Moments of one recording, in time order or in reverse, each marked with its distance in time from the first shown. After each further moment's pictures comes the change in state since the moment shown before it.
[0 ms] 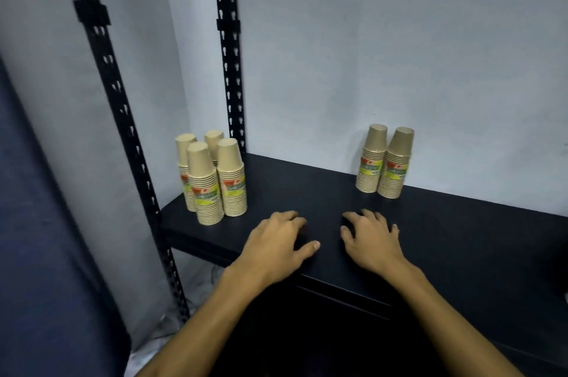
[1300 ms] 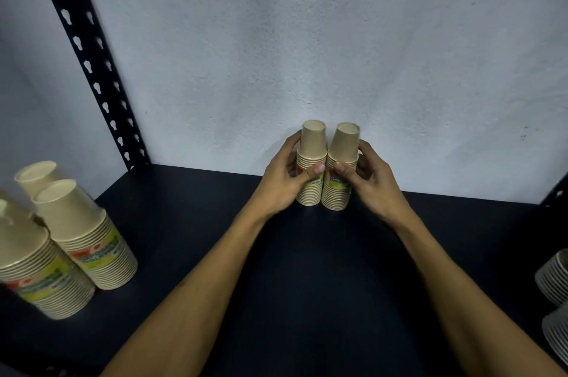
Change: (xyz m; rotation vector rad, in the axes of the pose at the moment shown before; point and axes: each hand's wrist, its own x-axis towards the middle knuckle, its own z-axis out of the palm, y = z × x) left_hand 0.248 0.050 0.067 -1.071 0.016 0.168; right_hand 0.129 0.114 -0.065 0.990 0.301 -0.226
